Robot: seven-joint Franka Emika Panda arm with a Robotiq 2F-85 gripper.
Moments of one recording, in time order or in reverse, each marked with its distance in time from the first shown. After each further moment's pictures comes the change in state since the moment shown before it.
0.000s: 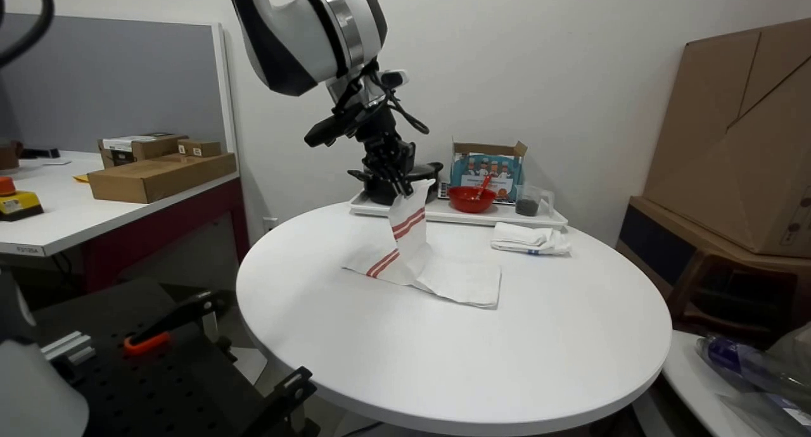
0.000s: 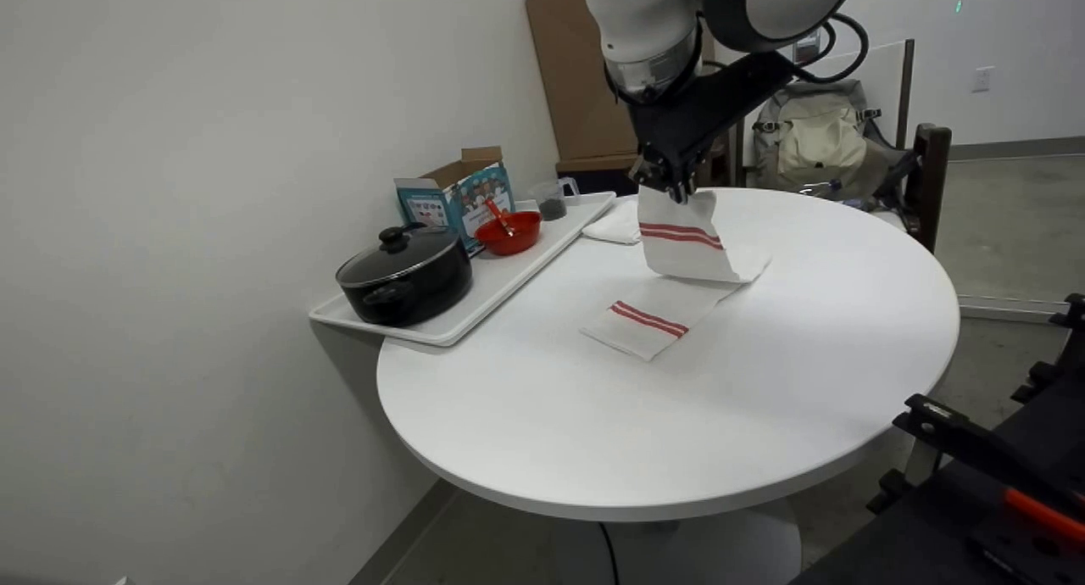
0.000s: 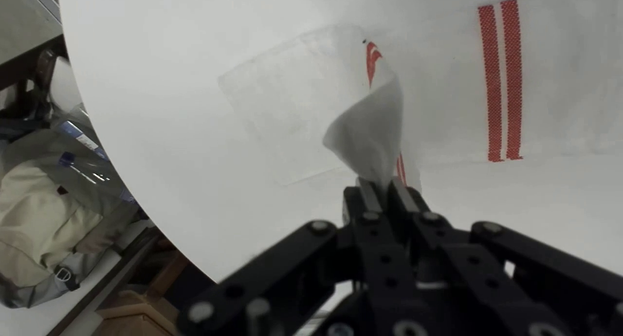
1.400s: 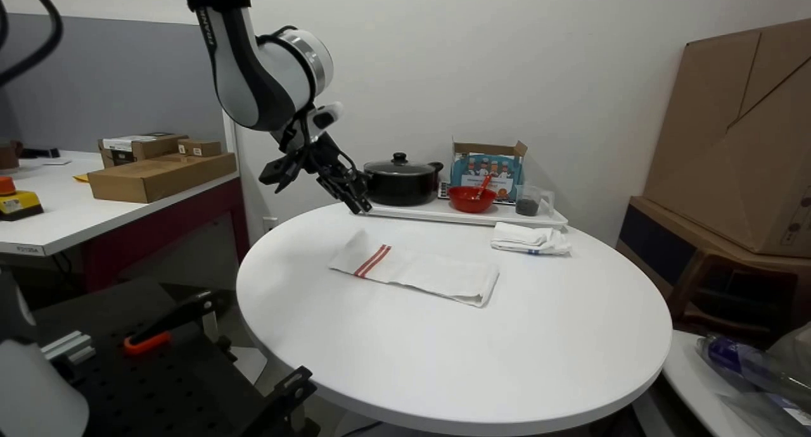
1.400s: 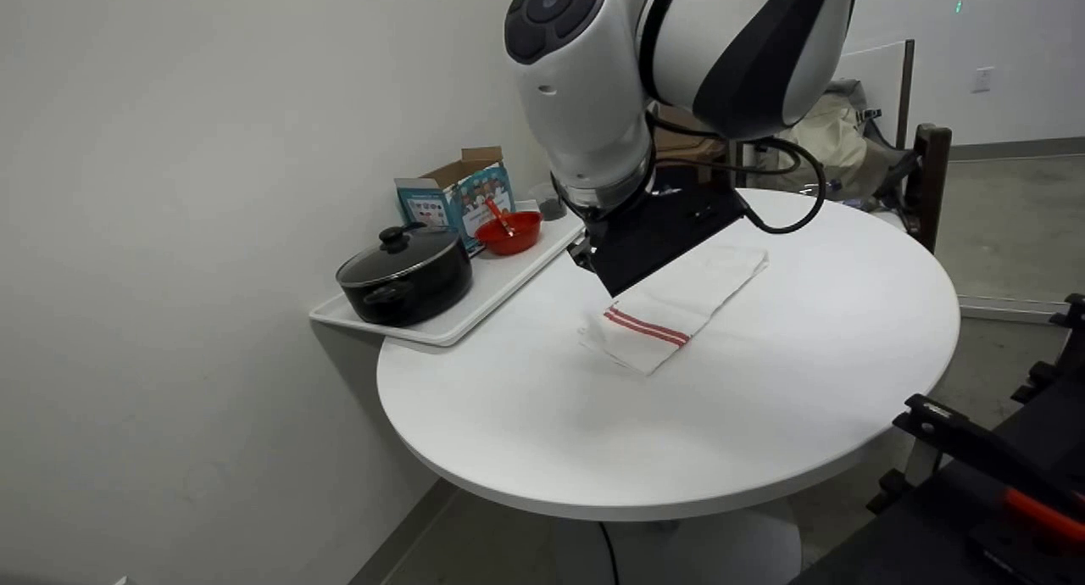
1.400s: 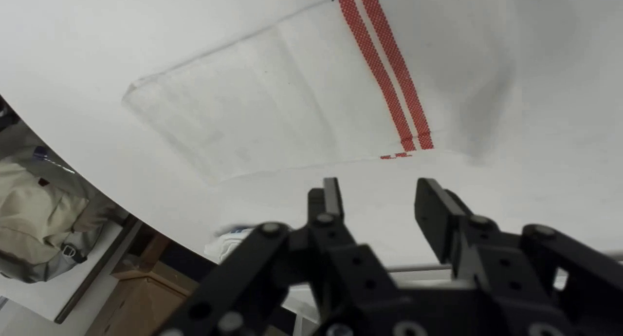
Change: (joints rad) arm 0.210 0.145 0.013 0.038 -0.461 -0.060 0.753
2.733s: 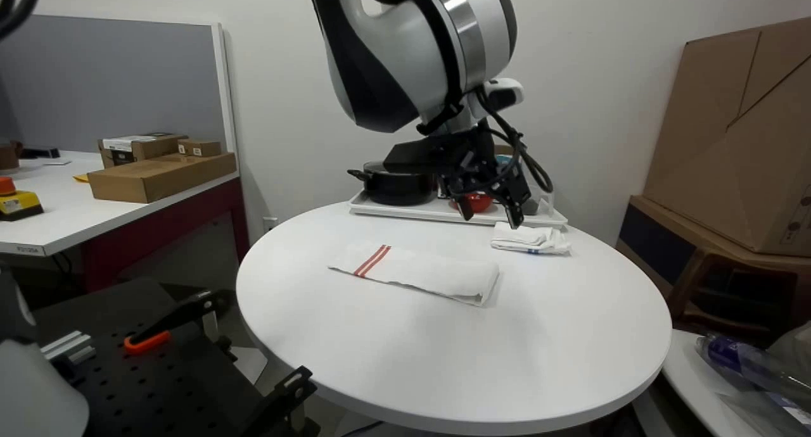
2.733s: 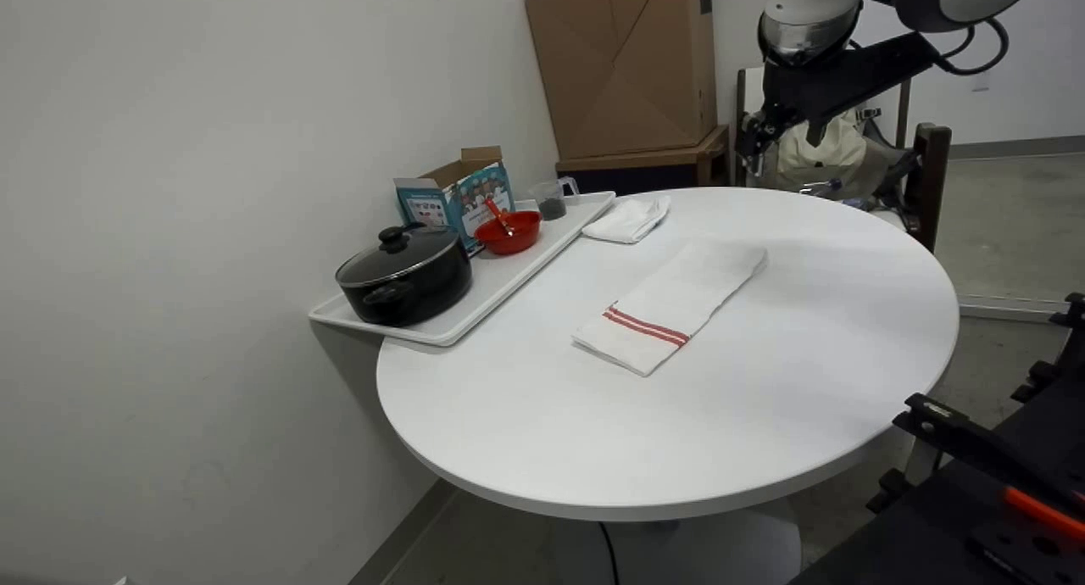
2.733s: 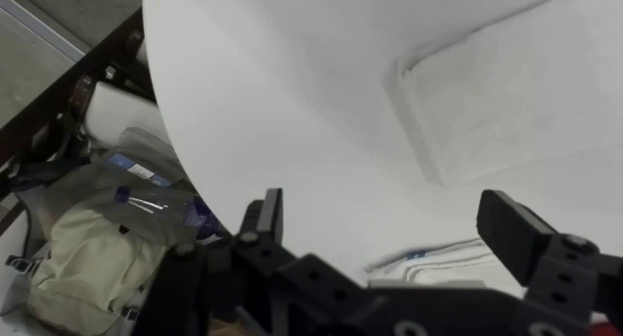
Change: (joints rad) arm -0.546 -0.087 -0.174 -0.046 0.218 0.453 -0.776
